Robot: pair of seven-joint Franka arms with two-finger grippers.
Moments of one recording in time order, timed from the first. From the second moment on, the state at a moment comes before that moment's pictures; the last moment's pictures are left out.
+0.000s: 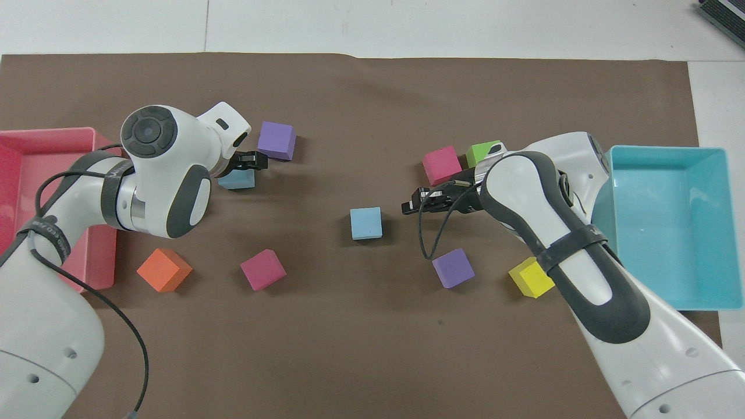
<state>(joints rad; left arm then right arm) -0.22 0.42 -0.06 -1.82 0.06 2.38 -0.26 0.36 0.42 -0.11 -1.87 1.09 2.07 -0.40</state>
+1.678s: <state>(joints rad) -0.24 0.31 -0.07 -1.83 0.06 2.23 -0.32 0.35 0.47 -0.11 -1.92 1.26 2.07 -0.41</state>
